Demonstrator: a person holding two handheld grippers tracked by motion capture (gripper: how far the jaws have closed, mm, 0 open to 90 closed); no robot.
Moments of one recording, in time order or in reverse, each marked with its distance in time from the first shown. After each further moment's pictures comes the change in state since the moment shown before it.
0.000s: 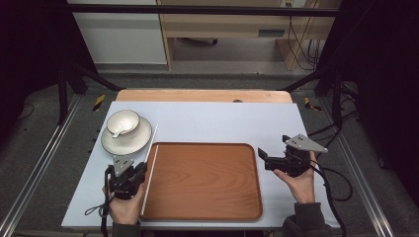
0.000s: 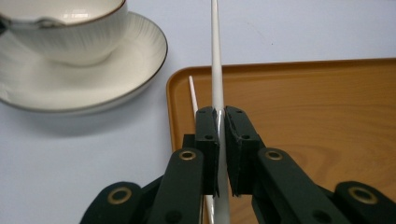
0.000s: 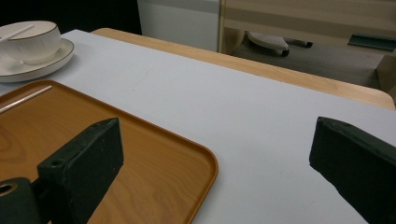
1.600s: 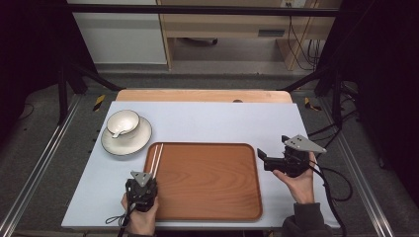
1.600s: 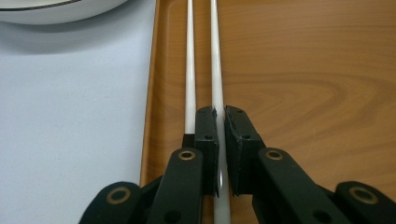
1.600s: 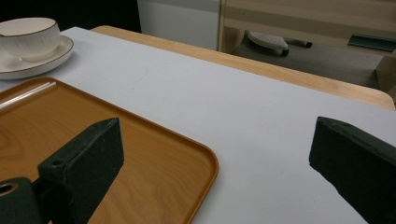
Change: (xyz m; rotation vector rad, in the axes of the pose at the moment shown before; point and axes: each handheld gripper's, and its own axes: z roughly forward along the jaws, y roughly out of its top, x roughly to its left) left arm -0.030 -0.043 0.030 0.143 0.135 0.033; right arm 0.001 -0.001 0.001 0.006 -0.007 -0.014
